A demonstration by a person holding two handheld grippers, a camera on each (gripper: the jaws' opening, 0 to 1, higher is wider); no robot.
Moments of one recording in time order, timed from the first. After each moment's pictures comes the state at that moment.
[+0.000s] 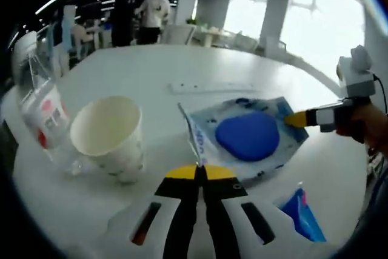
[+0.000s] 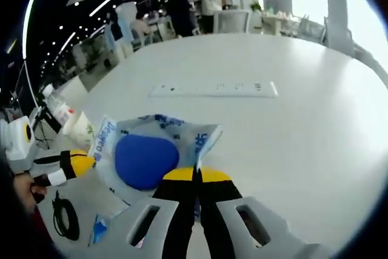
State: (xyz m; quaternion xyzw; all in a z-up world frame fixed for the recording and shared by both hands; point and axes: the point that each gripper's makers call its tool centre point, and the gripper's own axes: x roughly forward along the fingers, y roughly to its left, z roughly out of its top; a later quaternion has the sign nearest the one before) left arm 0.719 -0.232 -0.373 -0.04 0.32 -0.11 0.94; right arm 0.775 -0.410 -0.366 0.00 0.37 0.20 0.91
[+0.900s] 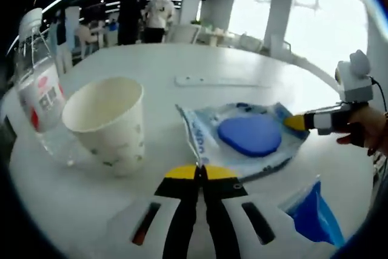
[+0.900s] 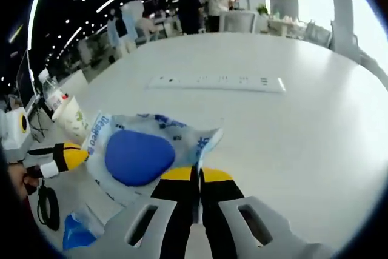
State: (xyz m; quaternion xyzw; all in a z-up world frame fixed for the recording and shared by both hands) left arm 0.725 -0.225 -0.392 -0.04 0.31 -0.09 0.95; right arm 0.784 -0.412 -0.397 -0.03 0.35 0.22 0.91
